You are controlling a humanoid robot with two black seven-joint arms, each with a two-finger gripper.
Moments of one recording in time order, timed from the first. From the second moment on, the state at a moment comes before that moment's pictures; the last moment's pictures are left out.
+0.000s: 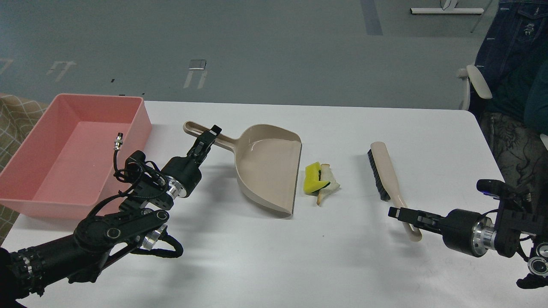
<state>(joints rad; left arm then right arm) -0.56 0.40 -0.32 -1.07 0.72 0.43 -0.45 0.38 -0.85 0.57 1.53 -1.33 0.30 0.04</state>
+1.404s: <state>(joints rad) -0.52 0.43 -0.32 -1.07 0.72 0.44 -0.46 0.40 -0.71 0.57 1.59 -1.32 0.30 -0.06</state>
